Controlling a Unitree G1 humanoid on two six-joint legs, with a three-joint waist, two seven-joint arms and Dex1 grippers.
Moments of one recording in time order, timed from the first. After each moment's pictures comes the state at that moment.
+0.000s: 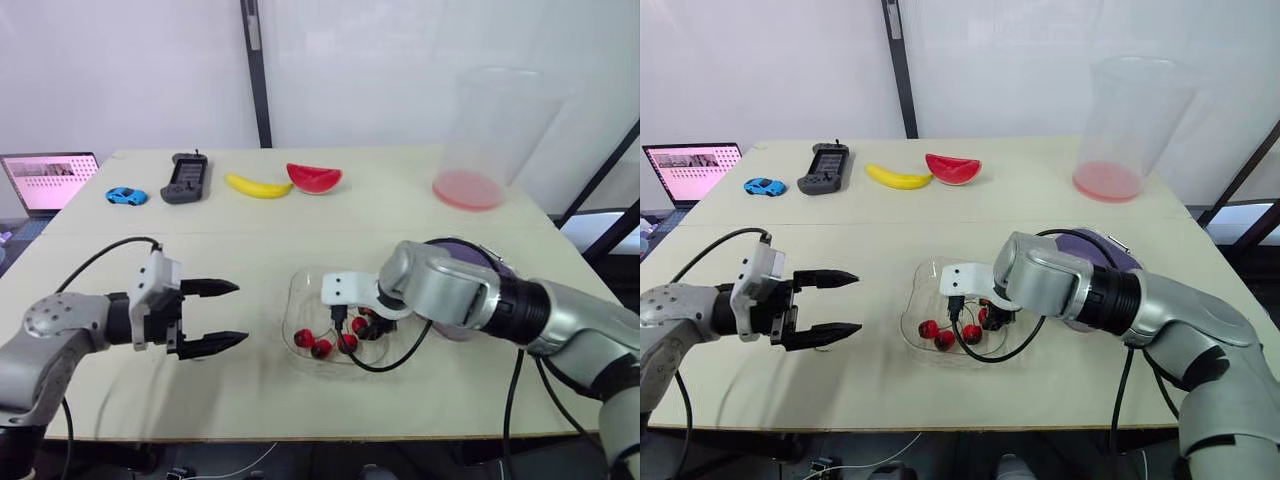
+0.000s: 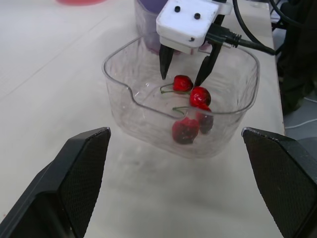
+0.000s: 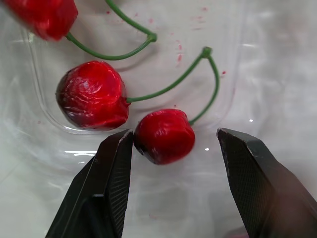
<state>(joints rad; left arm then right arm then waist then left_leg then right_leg) -0.19 0.88 0.22 -0.28 -0.62 0.44 -1.21 -1.27 -0.73 1.08 -0.22 0.21 1.27 0.94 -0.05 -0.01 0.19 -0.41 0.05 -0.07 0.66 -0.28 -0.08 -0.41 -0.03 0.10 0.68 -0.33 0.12</state>
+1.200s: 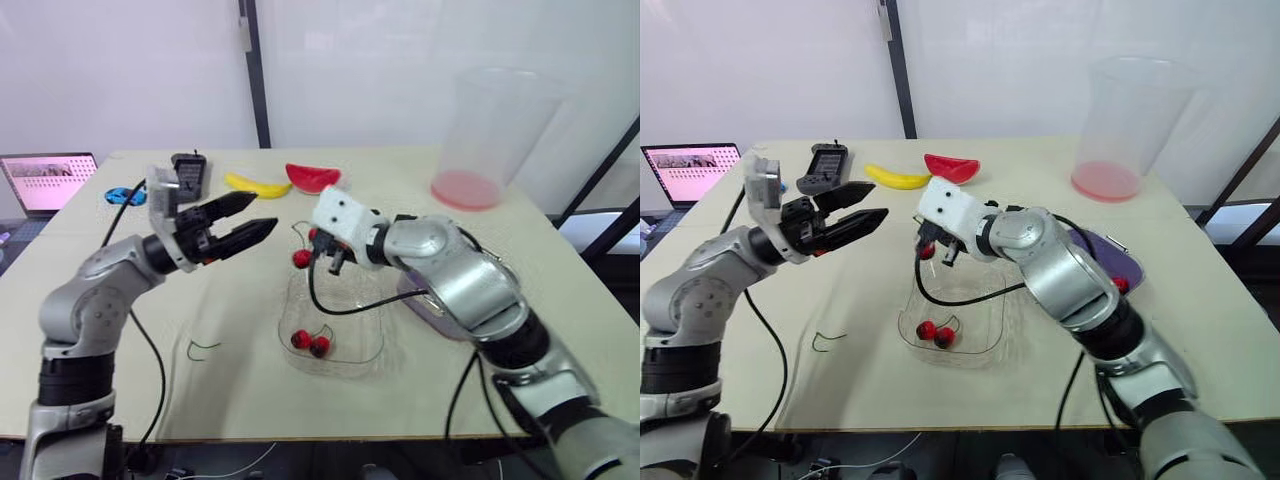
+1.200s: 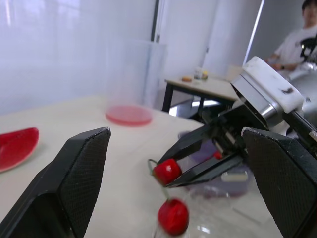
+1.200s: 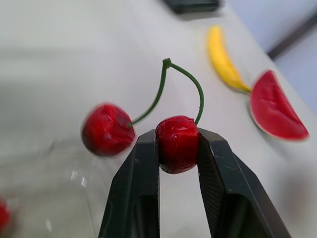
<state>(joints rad) -0.62 0.53 0.22 -0.13 -0.82 0.62 -0.84 -0.96 -0.37 0.34 -0.41 0.02 1.20 0.53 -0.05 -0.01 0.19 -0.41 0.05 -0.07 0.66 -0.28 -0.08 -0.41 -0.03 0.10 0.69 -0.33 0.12</state>
